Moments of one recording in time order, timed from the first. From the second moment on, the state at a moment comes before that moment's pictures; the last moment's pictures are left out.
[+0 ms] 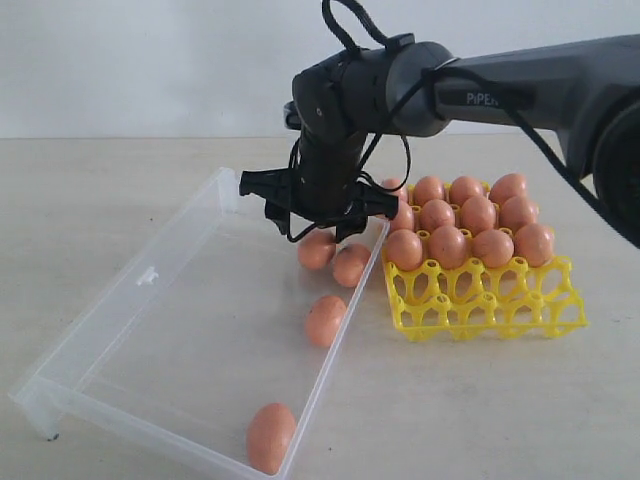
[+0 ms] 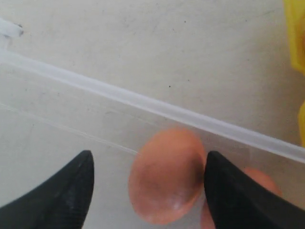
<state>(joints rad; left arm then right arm) 0.07 0.00 0.00 -0.06 0.29 0.09 0.64 2.25 -1.79 -0.11 0.81 0.79</state>
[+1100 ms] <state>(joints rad) 0.07 0.00 0.00 -0.06 0.31 0.09 0.77 2.21 -1.79 -0.04 0.70 0.33</state>
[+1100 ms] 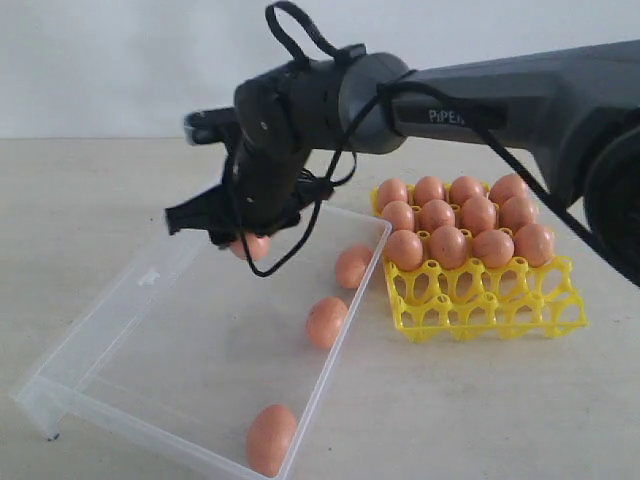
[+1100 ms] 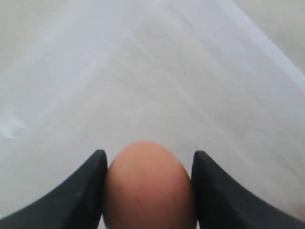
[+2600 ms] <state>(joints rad) 0.07 0.00 0.00 -0.03 0.29 0.00 0.09 1.63 -1.16 -1.72 -0.70 1.67</state>
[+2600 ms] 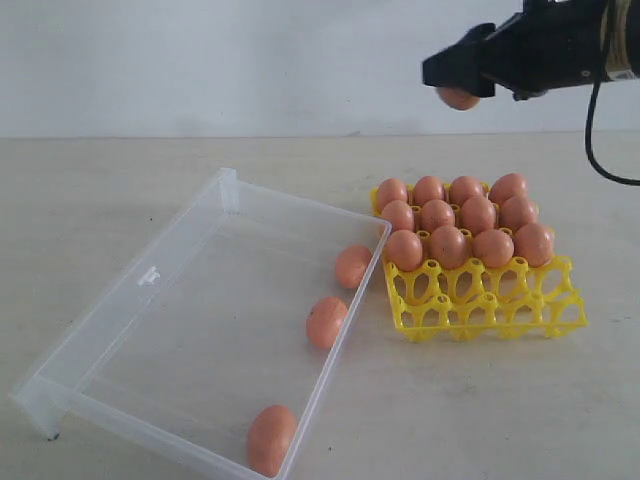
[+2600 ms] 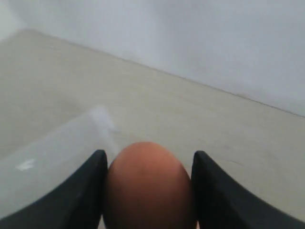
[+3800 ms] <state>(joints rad) 0.07 0.00 0.00 -0.03 0.29 0.00 -0.09 1.73 -0.88 -1.05 -1.22 1.26</state>
